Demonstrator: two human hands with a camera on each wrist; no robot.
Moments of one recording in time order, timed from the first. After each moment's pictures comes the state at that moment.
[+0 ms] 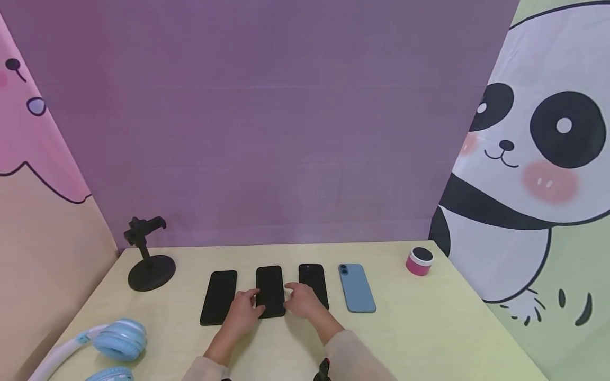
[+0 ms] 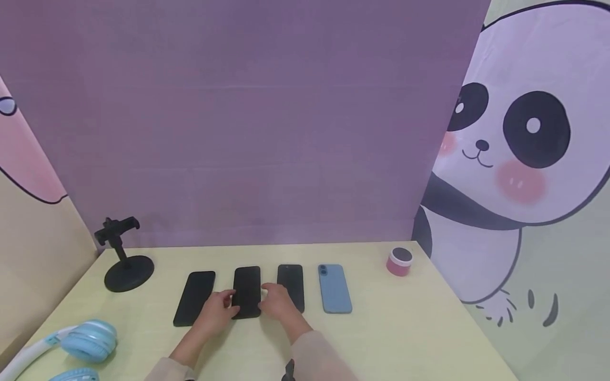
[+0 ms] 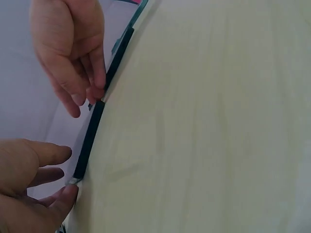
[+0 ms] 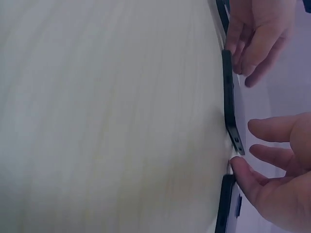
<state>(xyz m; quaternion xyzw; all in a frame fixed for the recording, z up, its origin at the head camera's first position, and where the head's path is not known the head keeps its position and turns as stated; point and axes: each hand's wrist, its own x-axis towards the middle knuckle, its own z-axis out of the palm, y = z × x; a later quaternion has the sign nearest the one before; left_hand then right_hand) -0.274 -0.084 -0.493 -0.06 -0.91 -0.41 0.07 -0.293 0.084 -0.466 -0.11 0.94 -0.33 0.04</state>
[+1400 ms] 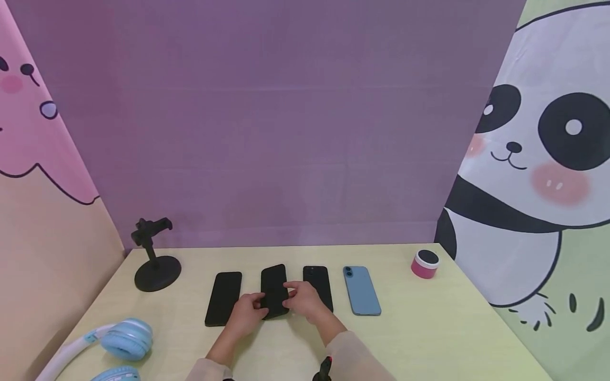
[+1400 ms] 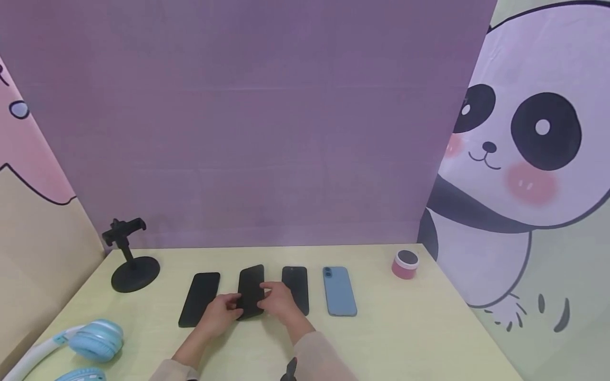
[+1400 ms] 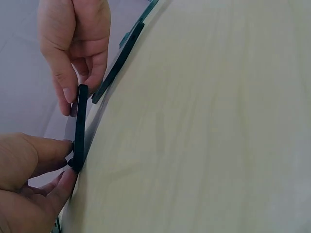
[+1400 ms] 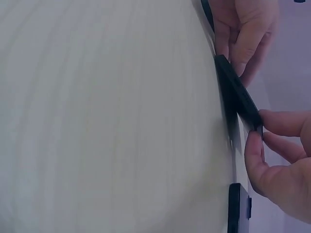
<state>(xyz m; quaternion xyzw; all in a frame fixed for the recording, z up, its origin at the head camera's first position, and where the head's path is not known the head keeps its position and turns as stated) -0.282 -0.093 -0.506 -0.08 -0.88 -0.46 0.05 -0.297 0.077 -0.470 -0.07 0.84 -0.53 0.07</state>
